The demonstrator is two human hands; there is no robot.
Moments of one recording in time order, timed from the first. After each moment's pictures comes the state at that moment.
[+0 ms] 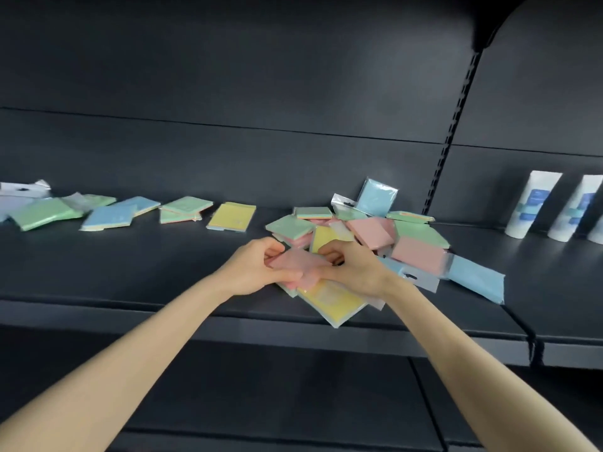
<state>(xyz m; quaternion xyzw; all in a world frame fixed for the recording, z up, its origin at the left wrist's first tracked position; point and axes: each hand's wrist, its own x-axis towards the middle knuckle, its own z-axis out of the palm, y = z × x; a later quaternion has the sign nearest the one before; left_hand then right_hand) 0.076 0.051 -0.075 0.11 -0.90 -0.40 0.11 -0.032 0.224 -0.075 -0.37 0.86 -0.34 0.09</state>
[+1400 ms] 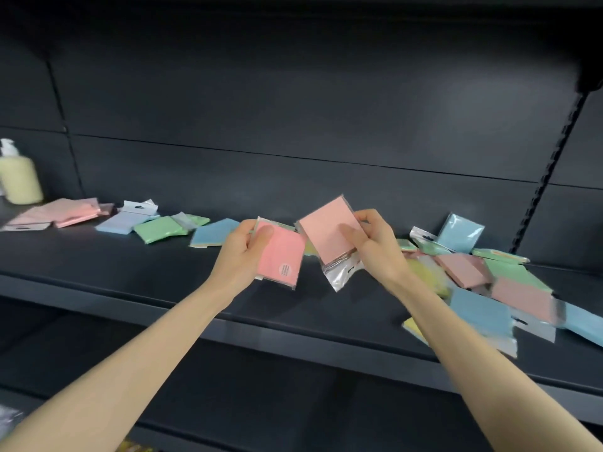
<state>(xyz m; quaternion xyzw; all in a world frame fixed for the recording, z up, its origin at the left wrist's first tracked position) 0.164 -0.069 -0.051 0.16 -0.76 -0.52 0.36 0.030 0.095 -0.028 -0.37 0.71 -0.60 0.03</state>
